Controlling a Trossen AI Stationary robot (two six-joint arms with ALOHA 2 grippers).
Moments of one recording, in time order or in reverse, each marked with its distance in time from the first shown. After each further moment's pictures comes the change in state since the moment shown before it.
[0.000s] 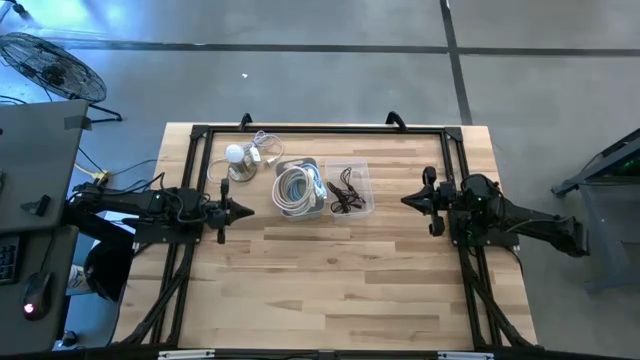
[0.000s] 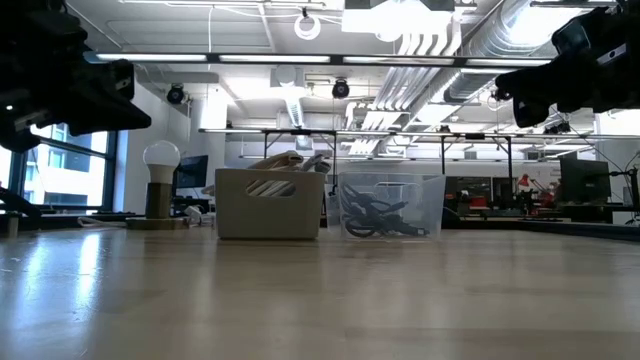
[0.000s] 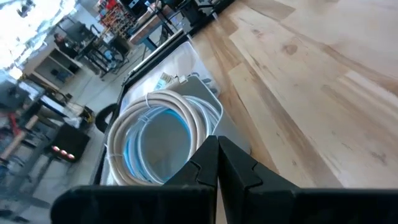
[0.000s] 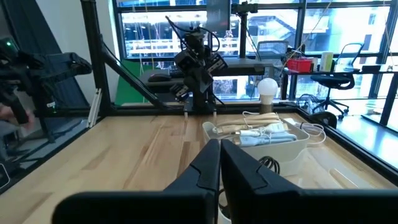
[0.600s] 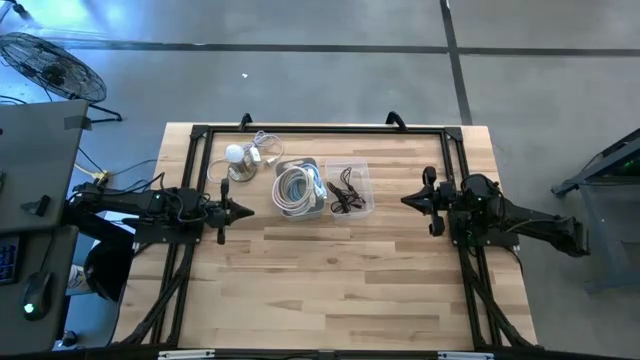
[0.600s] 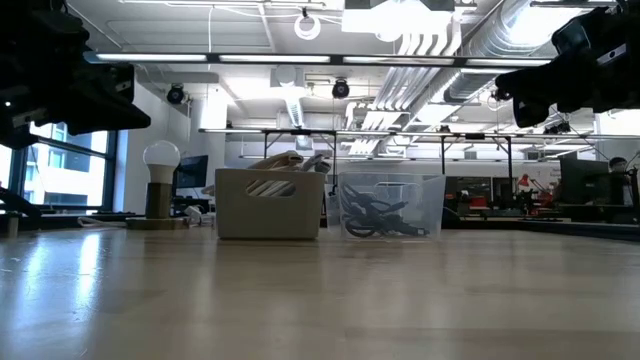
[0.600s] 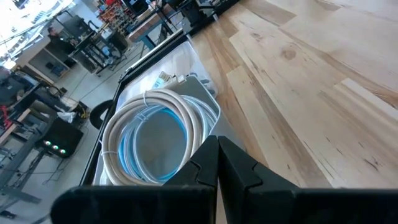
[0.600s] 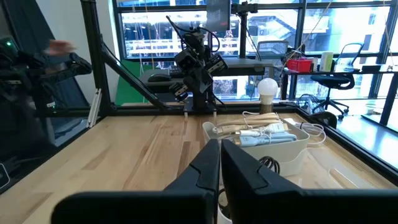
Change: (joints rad) left arm 0.000 0.000 0.000 0.000 0.007 -0.059; right arm 0.000 0.000 0.000 0.000 0.000 0.000
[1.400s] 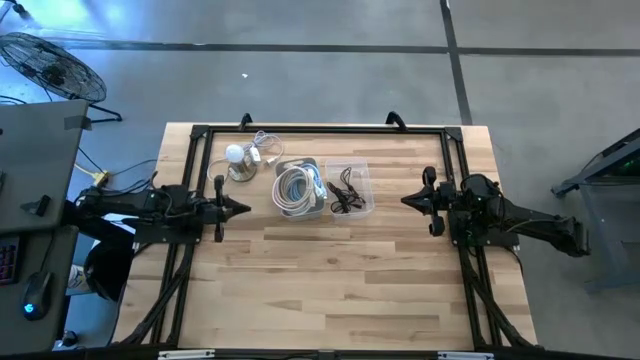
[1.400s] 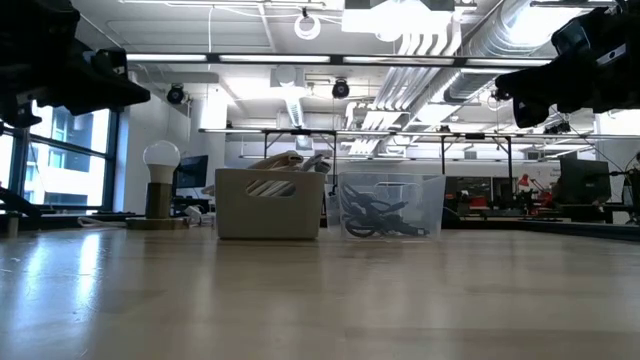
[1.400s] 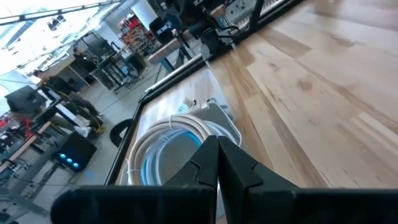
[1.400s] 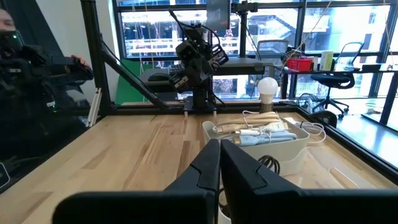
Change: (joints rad) left arm 0.000 -0.116 0.027 -0.002 -0.006 0.001; right arm 0.000 0.001 0.000 -0.003 0.000 0.000
